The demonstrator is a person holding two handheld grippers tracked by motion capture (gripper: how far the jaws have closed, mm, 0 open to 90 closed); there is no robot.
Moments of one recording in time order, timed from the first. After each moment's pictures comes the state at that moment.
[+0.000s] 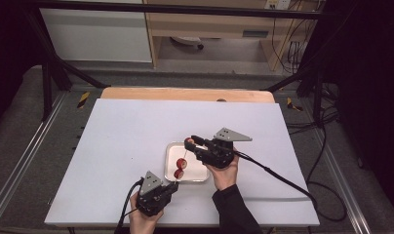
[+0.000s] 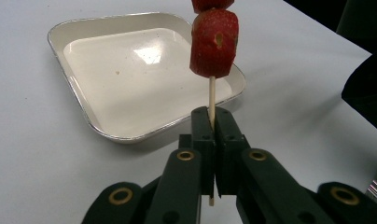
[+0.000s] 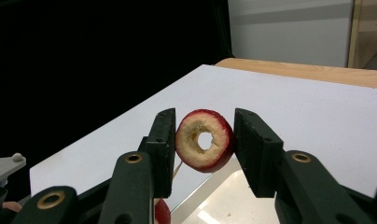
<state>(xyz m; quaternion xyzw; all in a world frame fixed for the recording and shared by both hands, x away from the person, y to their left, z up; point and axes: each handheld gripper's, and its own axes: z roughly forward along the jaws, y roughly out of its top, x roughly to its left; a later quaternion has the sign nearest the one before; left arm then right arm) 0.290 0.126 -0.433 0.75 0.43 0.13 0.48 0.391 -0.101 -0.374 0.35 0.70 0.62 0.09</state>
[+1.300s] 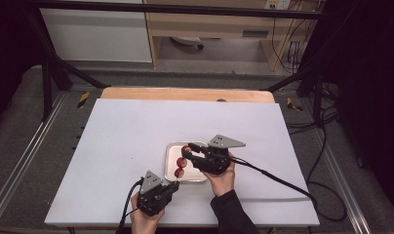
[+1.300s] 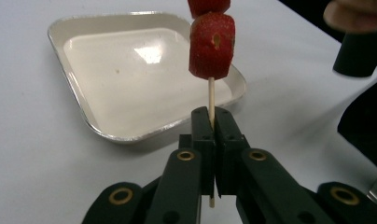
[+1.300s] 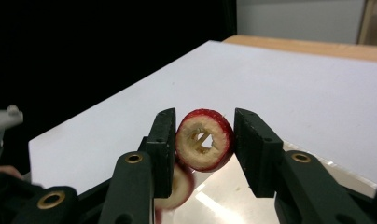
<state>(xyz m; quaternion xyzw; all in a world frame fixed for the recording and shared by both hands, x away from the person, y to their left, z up) 0.291 0.125 -0.431 0.74 0.45 0.13 0.48 0.382 -0.091 -0.390 0.34 0.73 0.59 0.09</state>
